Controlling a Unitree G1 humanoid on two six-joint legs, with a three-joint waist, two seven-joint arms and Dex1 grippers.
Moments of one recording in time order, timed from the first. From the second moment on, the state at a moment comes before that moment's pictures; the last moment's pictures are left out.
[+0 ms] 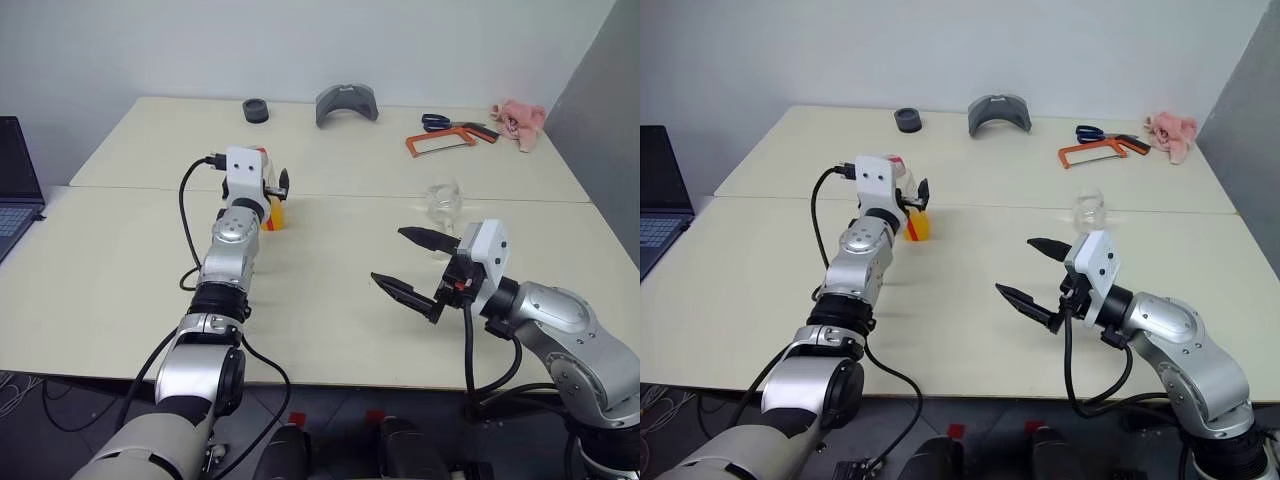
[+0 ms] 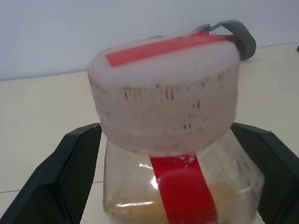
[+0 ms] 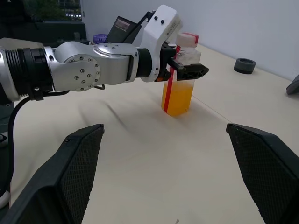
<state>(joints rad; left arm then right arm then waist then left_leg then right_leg) -0.88 0.24 0.10 0.71 -0.03 0.05 -0.05 -0.22 -0.57 0.01 -0.64 0.53 0.55 0.63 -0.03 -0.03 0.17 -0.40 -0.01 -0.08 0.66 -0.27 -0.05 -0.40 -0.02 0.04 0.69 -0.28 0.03</state>
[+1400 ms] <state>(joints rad) -0.91 0.24 0.11 0.71 -0.03 0.05 -0.05 -0.22 -0.57 0.01 -0.64 0.53 0.55 0.63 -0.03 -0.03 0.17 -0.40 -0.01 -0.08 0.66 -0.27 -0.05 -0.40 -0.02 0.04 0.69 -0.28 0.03</state>
